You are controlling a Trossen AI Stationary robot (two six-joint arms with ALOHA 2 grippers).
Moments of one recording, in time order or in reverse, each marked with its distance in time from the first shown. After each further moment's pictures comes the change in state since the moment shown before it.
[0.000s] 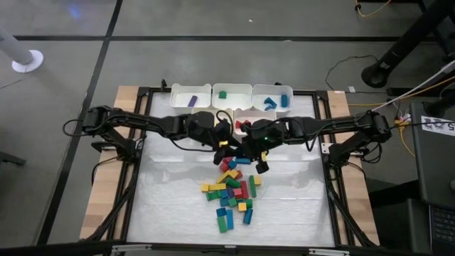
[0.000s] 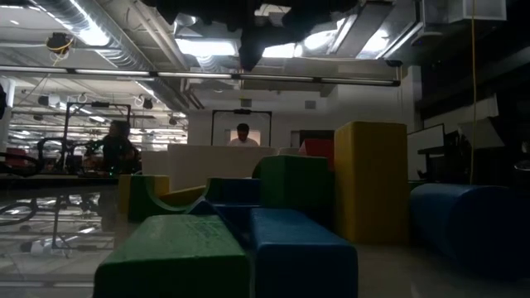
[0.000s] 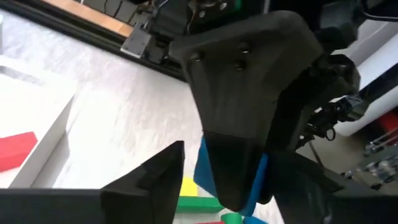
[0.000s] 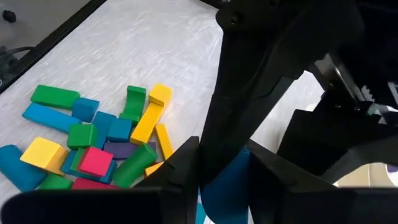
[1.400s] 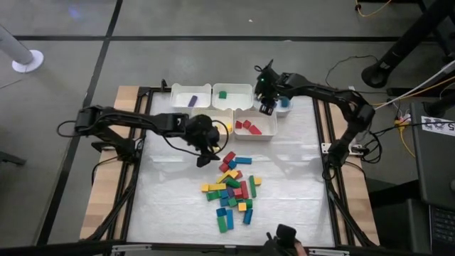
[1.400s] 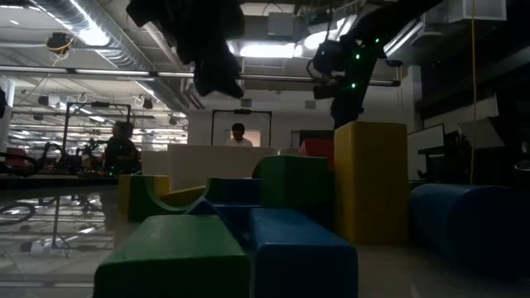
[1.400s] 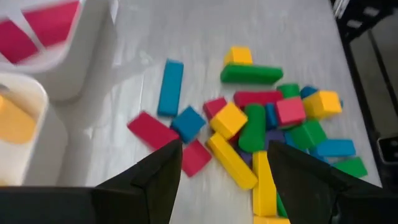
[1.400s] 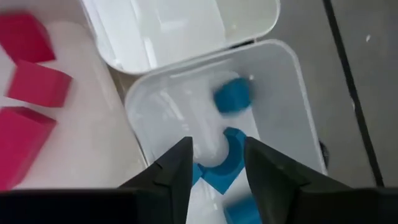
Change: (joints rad) left arm 0.039 -0.079 -0.060 -0.479 -0.002 0.254; right arm -0.703 0.192 -0.001 -0.238 0.260 0.015
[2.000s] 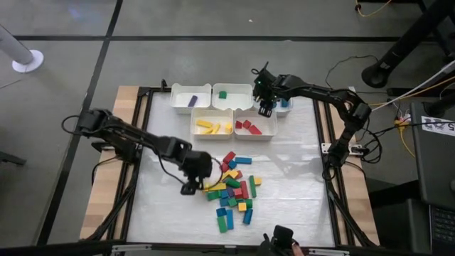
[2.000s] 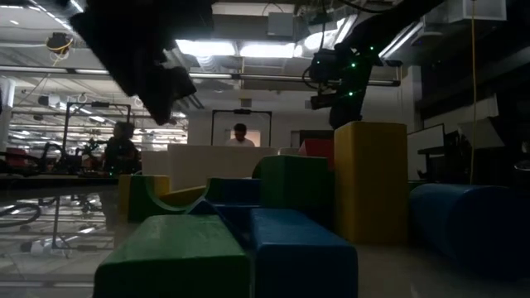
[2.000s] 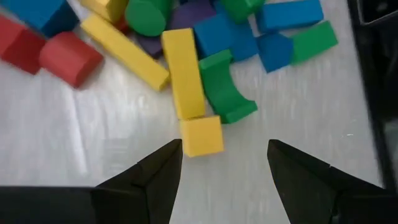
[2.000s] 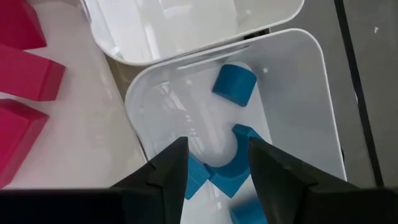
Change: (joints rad) left arm -0.303 0.084 -0.001 -0.206 -0.047 -0.003; right arm 0.011 0.041 0.000 -0.002 0.013 0.000
